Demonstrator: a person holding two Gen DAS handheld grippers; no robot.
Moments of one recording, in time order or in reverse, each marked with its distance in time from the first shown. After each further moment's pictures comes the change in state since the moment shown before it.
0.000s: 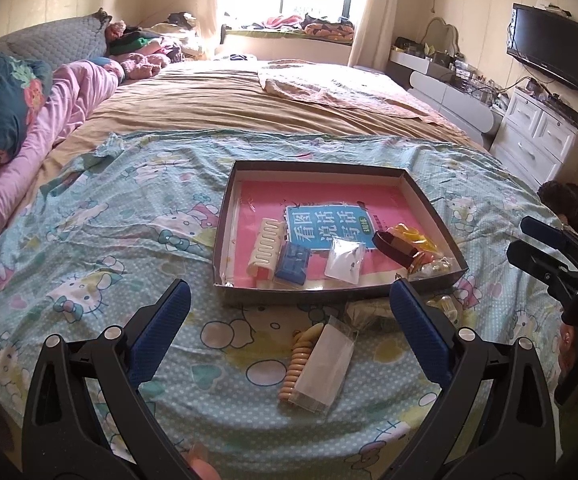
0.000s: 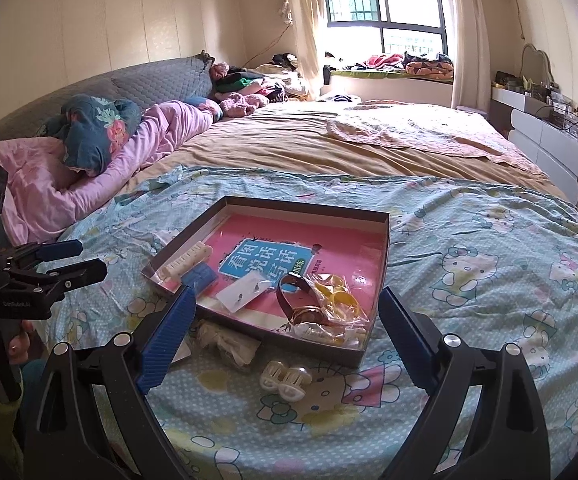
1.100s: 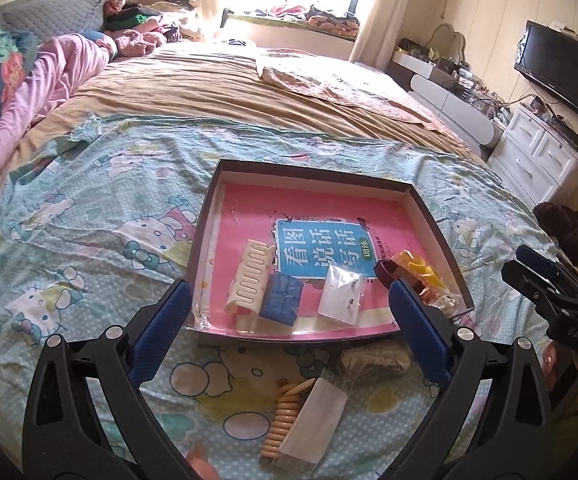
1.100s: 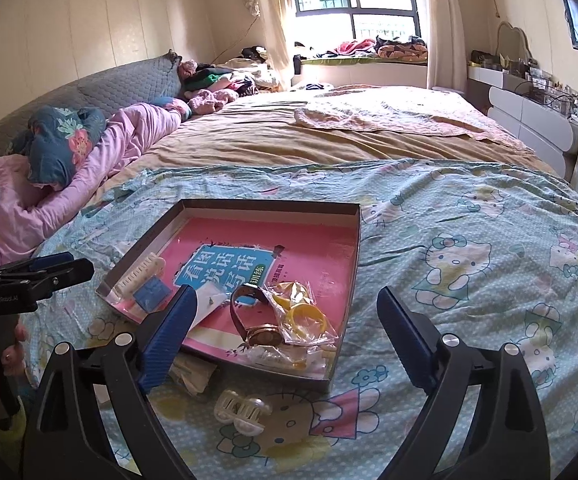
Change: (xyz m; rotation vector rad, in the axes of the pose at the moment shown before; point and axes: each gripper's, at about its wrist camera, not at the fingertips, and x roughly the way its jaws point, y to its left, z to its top) left arm 0.049 0.012 0.031 -0.081 0.032 -0.067; right arm 0.040 -0.040 0.011 0.087 0.019 -0.064
